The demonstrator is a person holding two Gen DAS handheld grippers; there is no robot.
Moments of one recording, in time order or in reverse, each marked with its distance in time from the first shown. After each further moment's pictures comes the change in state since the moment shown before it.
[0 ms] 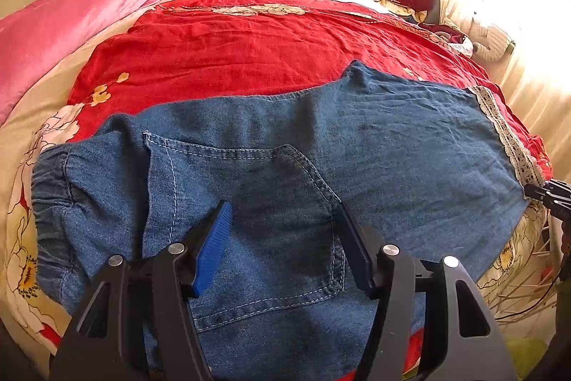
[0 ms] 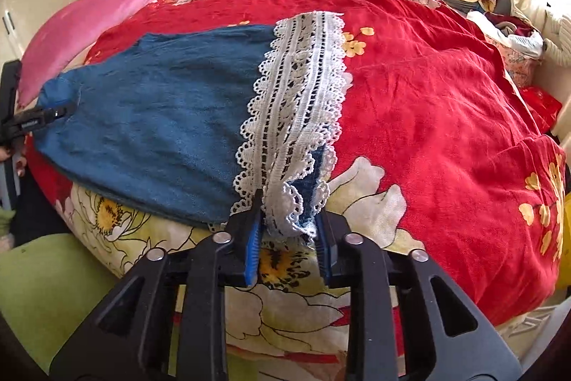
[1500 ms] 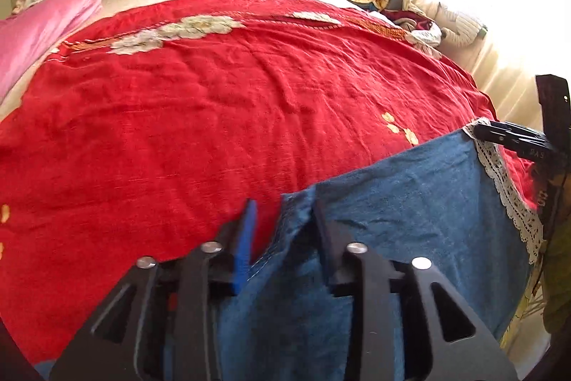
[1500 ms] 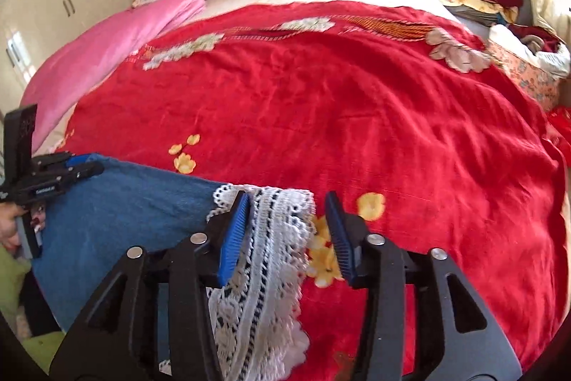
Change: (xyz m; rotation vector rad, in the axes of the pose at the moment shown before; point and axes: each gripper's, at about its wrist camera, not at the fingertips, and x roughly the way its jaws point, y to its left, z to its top) left arm 0.097 -0.050 0.114 0.100 0.031 -0.150; right arm 0.076 -0.050 0.151 0.033 -0.075 0.090
